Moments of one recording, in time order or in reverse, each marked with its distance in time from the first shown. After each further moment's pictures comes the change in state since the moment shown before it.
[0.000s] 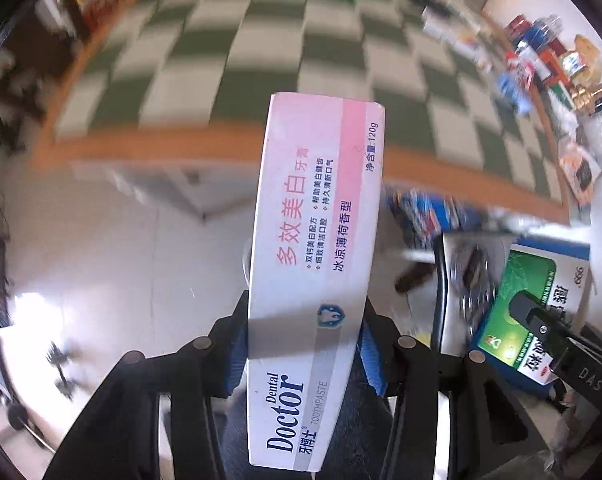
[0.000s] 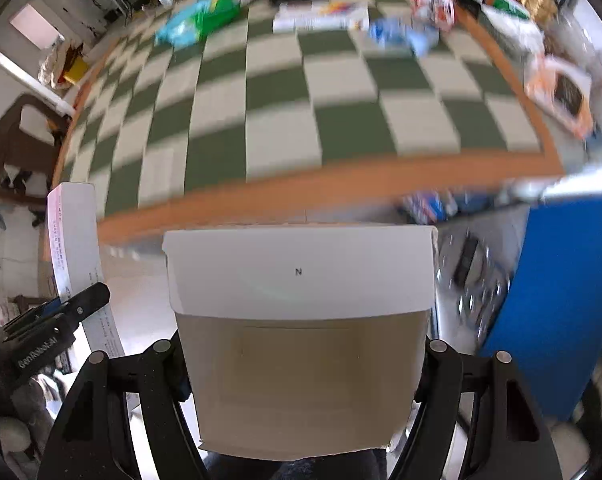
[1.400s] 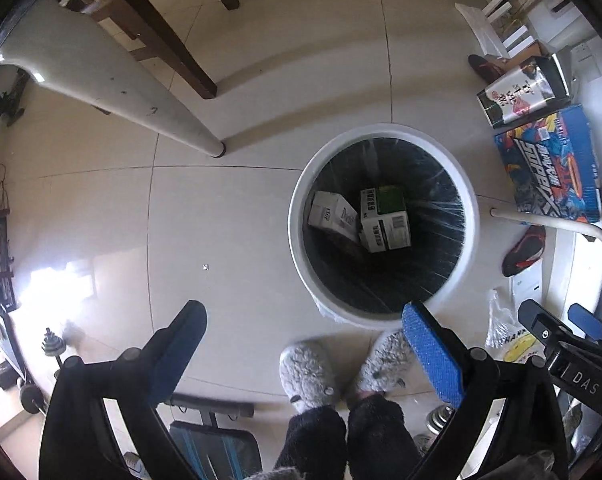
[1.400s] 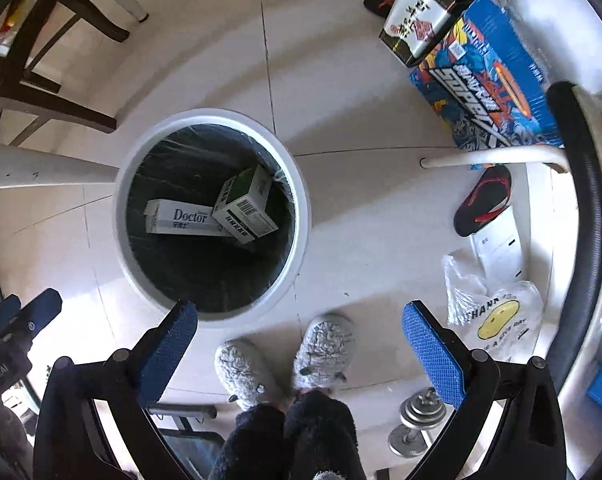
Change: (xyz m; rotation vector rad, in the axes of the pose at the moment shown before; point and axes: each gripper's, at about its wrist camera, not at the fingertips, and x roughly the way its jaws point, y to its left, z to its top) left arm 0.317 0.066 -0.009 -0.011 0.092 0.188; right arm 0.419 -0.025 -0.064 -0.004 0.268 -0.137
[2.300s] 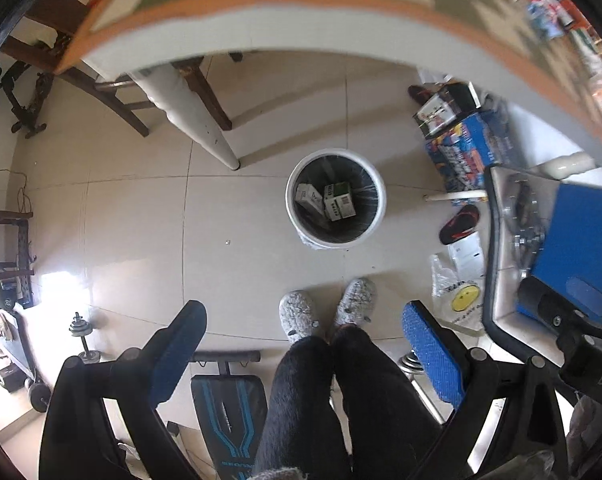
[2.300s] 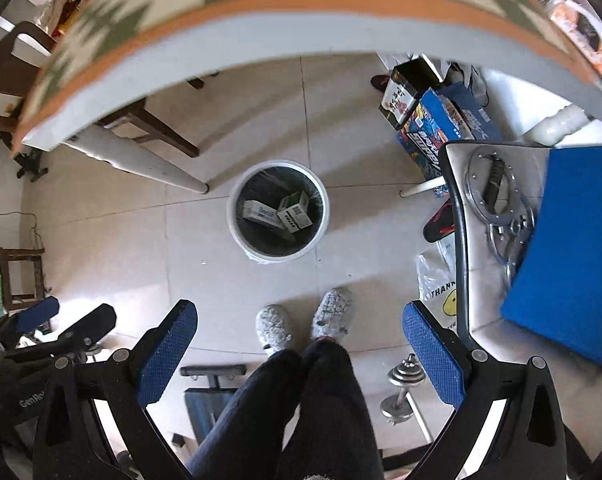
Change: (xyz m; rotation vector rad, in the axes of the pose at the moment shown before) left arm -0.284 0.005 -0.108 0.042 -0.088 -0.057; right arm -0.340 0.014 -0.128 -0.043 -0.148 0.085
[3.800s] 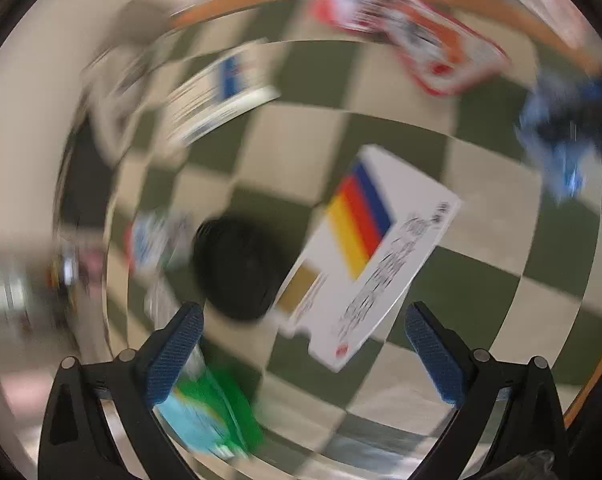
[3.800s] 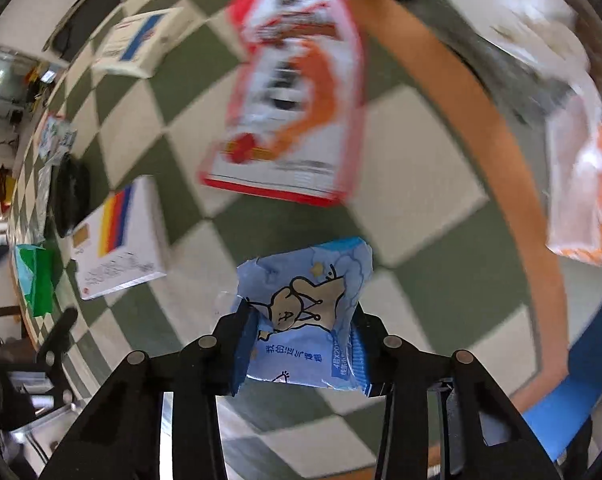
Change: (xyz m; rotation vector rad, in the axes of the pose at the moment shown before) left arm 0.007 -0.342 0.425 1.379 -0.176 0.362; right arm -0.009 -0.267 0.439 0.507 0.038 0.077
